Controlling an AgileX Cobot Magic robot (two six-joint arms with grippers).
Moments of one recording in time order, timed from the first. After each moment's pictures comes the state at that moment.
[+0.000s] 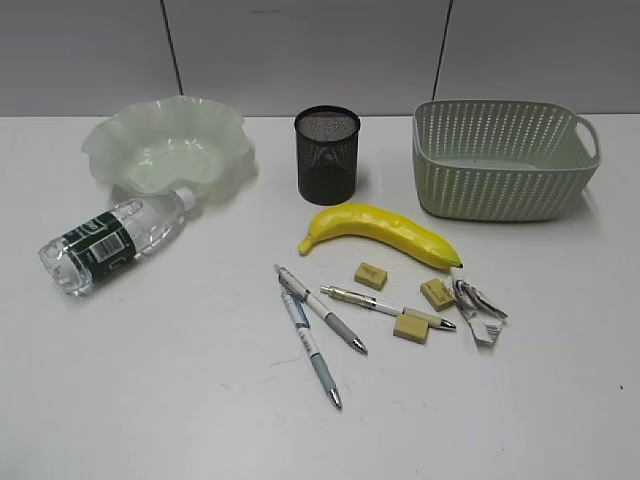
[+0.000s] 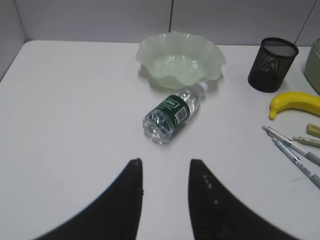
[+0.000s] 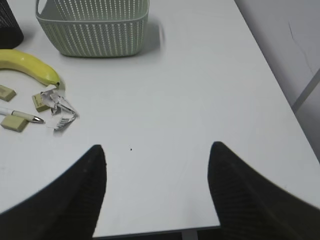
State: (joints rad) left arm -0.13 0.02 -0.56 0.00 1.01 -0.13; right arm 0.03 0.00 -0.51 -0.05 1.04 0.05
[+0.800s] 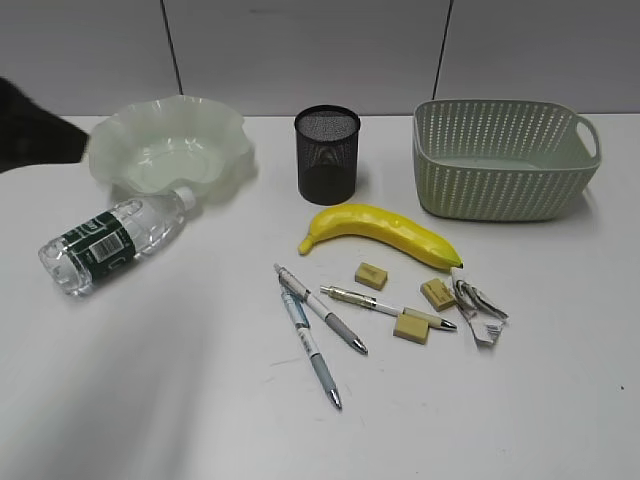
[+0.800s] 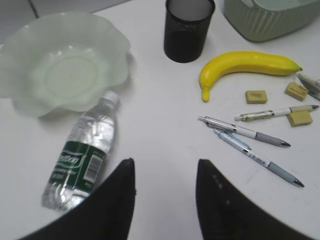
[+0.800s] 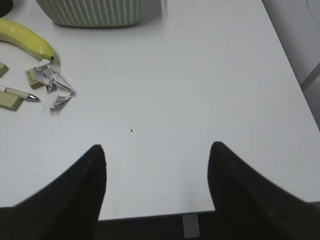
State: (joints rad) left arm -0.31 1.10 -0.86 -0.37 0.61 0.44; right arm 0.03 0.12 -0.51 -0.04 1.04 0.05
